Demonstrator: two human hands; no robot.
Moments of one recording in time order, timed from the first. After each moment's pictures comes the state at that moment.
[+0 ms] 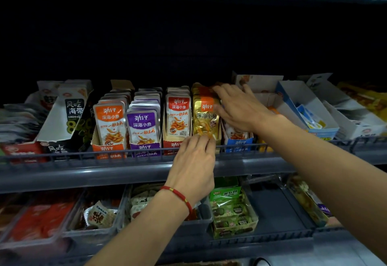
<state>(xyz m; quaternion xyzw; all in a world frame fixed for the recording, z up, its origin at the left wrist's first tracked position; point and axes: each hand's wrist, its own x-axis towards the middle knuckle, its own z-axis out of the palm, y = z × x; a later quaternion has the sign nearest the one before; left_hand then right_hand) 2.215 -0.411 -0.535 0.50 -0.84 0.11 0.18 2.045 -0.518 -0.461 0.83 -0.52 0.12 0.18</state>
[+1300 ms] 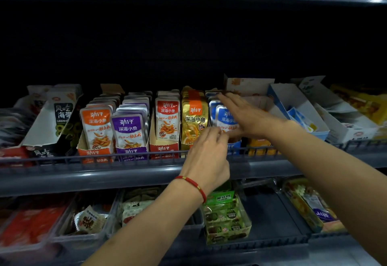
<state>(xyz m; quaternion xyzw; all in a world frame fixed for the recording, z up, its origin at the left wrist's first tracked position) 2.157 -0.429 -0.523 0.47 -0.84 0.04 0.26 1.993 -0.511 -0.465 0.84 -0.54 0.07 0.05</state>
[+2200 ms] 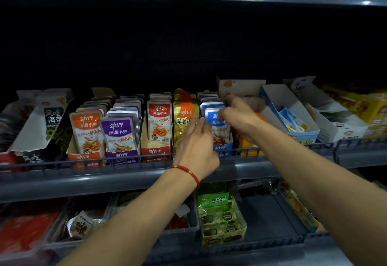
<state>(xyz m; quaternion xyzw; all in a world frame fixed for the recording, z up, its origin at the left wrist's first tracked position) 2.152 -0.450 -0.514 0.54 -0.80 -0.01 0.26 2.011 -0.505 -0.467 0.62 -0.58 0.42 -0.32</state>
